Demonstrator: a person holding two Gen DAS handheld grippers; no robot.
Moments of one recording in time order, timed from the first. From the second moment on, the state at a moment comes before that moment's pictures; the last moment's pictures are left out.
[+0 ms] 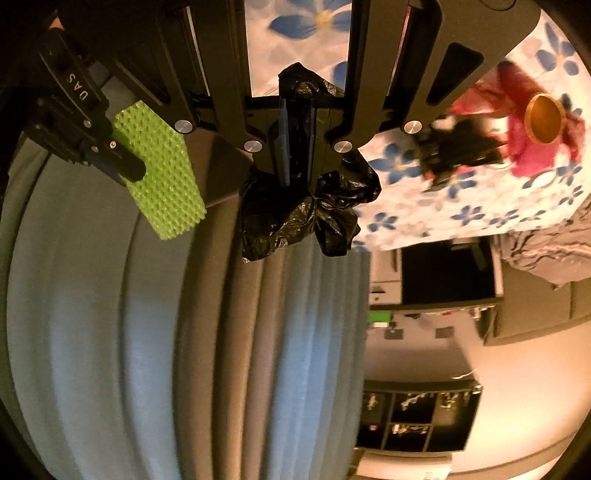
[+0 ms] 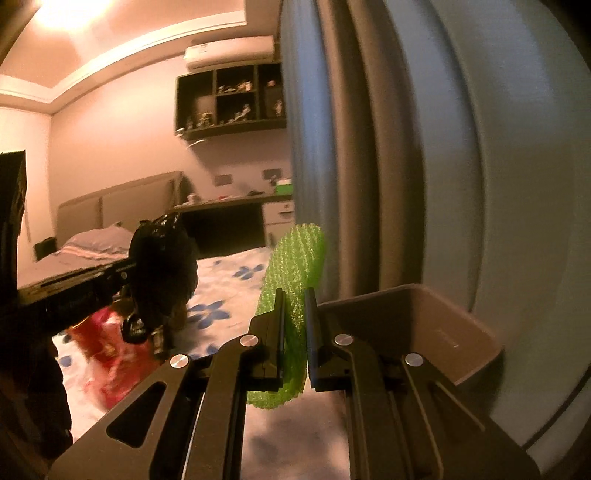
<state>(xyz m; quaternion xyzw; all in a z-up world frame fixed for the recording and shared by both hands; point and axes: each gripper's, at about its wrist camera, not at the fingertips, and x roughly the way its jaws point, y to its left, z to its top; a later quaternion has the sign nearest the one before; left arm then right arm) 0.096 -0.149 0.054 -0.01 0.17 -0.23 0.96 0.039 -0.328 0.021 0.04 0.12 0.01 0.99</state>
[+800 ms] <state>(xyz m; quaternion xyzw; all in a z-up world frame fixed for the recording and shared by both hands) 0.153 -0.263 0.026 0.01 0.19 -0.29 0.94 0.080 -0.398 0.009 0.06 0.11 -0.08 0.99</state>
